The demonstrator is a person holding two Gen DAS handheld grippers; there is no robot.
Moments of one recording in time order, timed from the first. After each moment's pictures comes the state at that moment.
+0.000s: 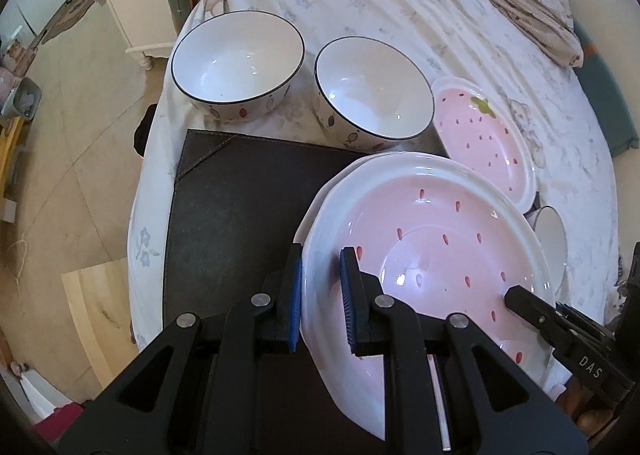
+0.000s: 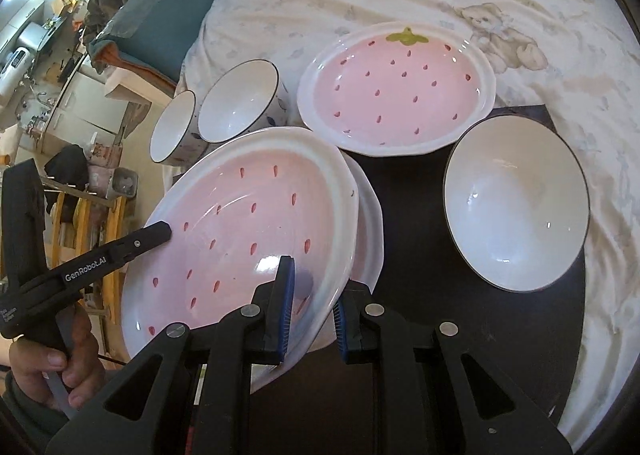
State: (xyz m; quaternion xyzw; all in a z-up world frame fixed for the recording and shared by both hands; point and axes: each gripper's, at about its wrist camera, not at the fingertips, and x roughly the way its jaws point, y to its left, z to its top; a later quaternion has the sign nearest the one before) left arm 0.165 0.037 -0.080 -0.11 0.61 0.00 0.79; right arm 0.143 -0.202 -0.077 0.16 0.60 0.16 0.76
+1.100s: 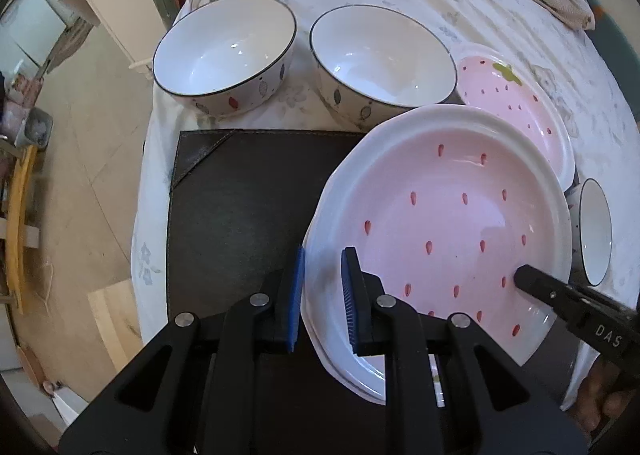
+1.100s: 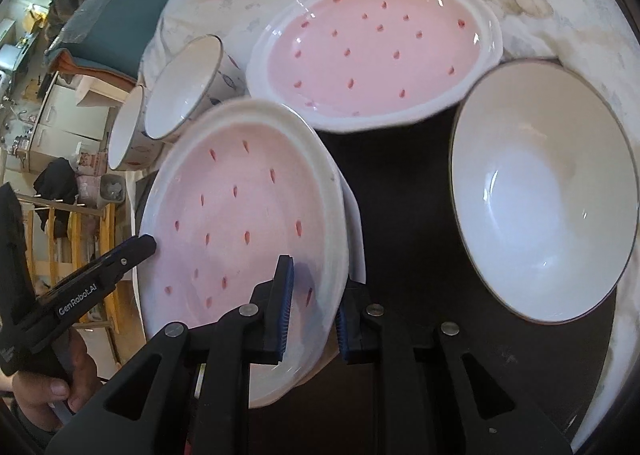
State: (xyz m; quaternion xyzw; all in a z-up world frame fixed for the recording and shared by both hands) left arm 0.172 0.023 -0.108 -0.04 0.62 0.01 0.78; right arm 0.160 -0.203 -0.131 0.20 0.64 0.14 0.73
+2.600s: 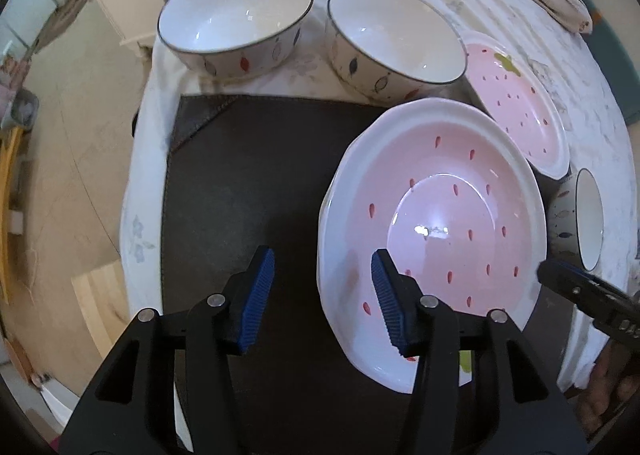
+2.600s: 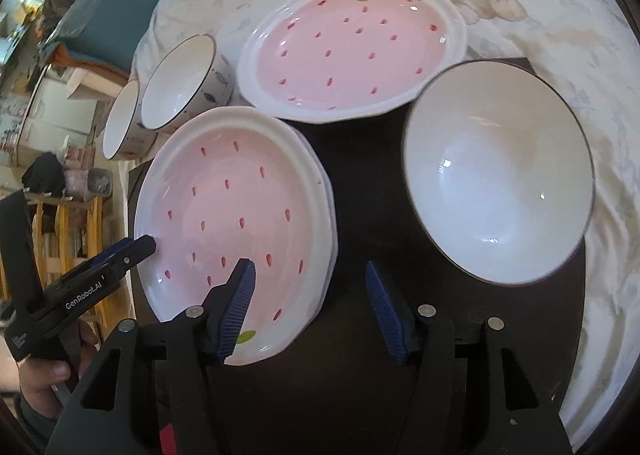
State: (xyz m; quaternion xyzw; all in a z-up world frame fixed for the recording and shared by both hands) left arm 0.160 0.049 -0.120 -0.08 0.64 -0.01 0.76; right arm 0.156 -0.213 -0.116 0.16 0.65 0.13 0.73
